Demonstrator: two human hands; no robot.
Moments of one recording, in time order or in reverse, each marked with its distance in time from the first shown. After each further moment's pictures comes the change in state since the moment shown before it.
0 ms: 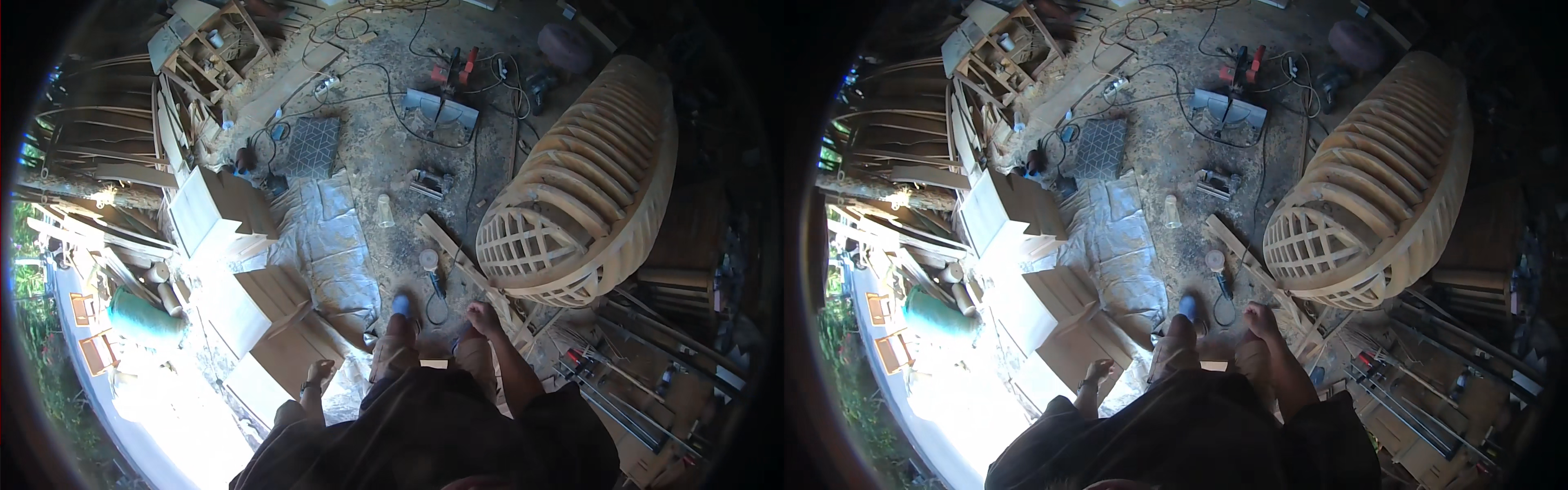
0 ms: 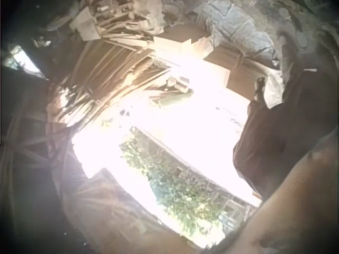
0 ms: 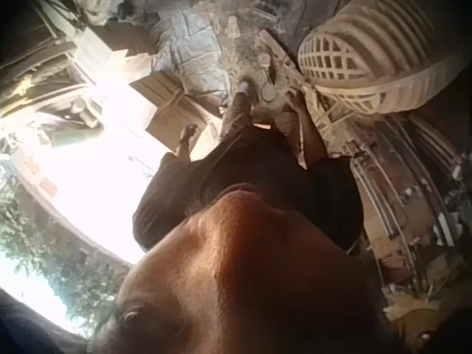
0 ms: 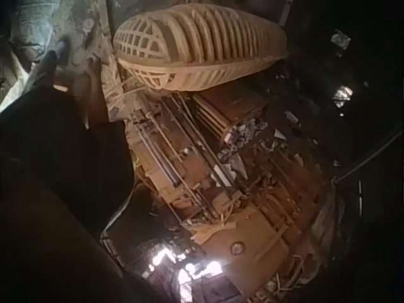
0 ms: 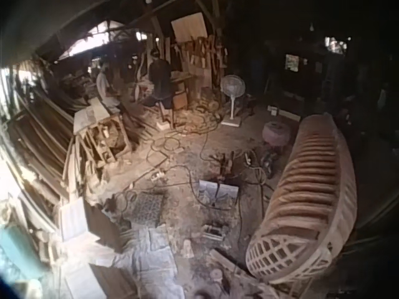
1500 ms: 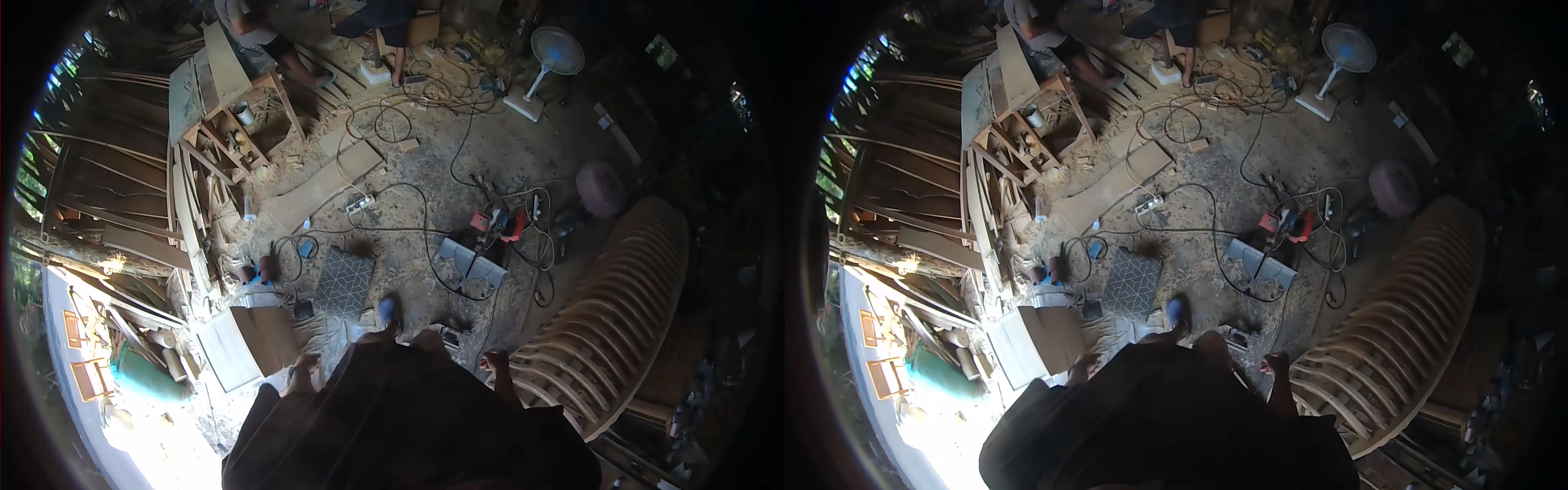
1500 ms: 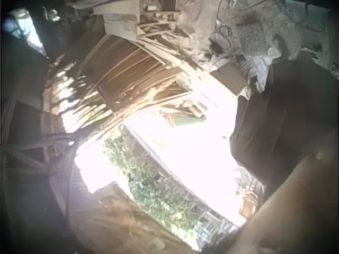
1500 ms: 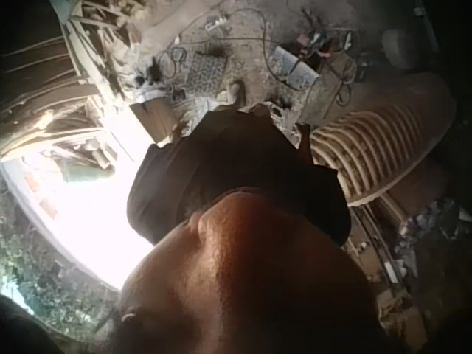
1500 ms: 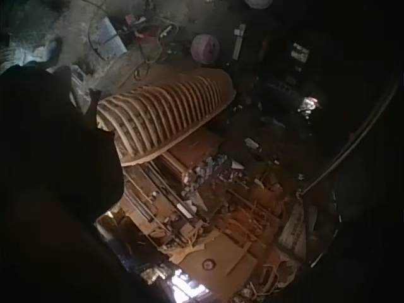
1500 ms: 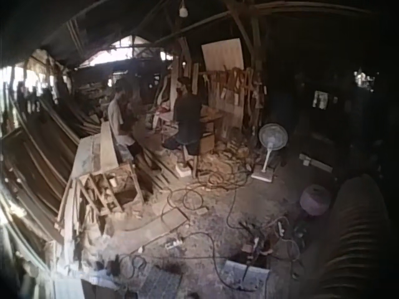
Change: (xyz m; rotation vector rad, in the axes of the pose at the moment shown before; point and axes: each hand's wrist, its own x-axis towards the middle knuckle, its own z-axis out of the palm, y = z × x) left_hand 0.319 0.587 -0.299 -0.372 -0.056 -0.234; right_hand 0.483 -0.292 -0.143 0.287 0.156 0.673
